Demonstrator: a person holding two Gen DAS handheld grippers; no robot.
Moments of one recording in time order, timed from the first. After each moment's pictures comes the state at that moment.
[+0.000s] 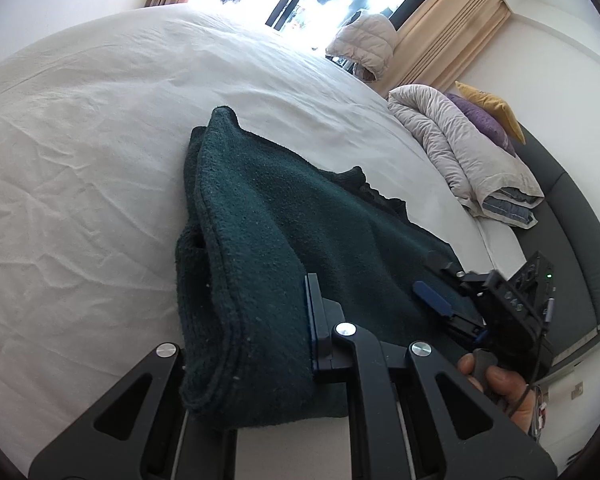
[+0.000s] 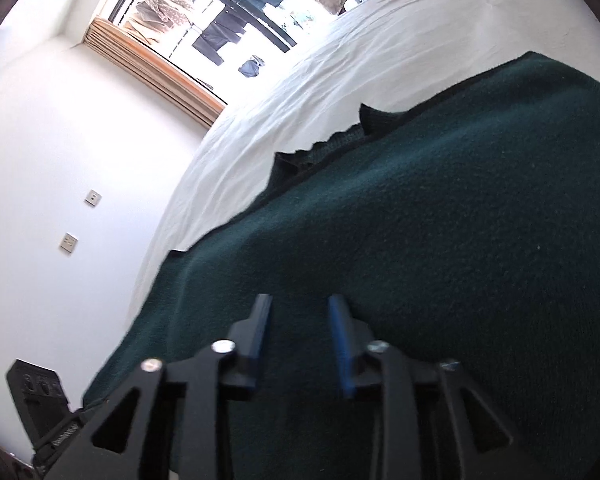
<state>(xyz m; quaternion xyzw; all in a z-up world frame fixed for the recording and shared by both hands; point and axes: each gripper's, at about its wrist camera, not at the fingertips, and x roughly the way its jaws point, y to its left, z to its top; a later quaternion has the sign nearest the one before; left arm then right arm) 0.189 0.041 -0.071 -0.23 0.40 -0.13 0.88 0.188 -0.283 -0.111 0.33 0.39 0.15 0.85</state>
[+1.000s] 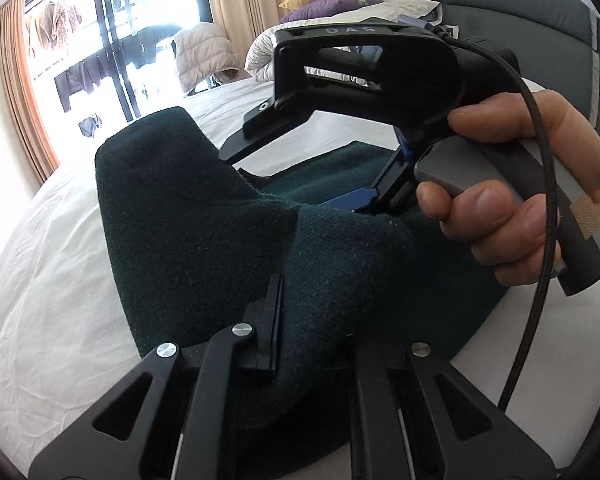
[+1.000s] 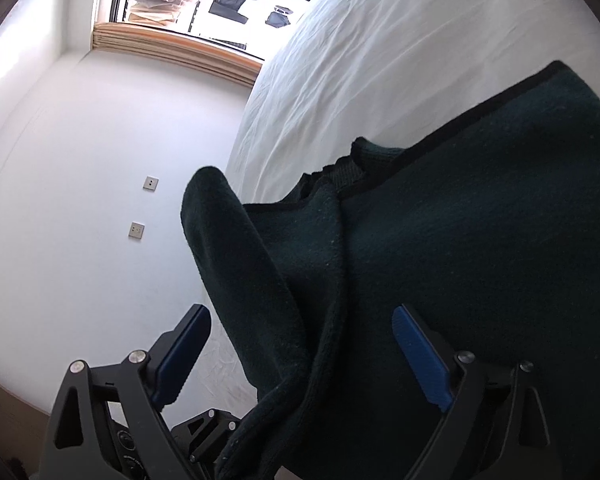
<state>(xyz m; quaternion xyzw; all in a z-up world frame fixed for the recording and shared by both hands) 0.150 -0.176 -0.067 0.16 0.31 -0.25 0.90 0.255 -0.348 -0.112 0.38 0.49 0.29 0.73</state>
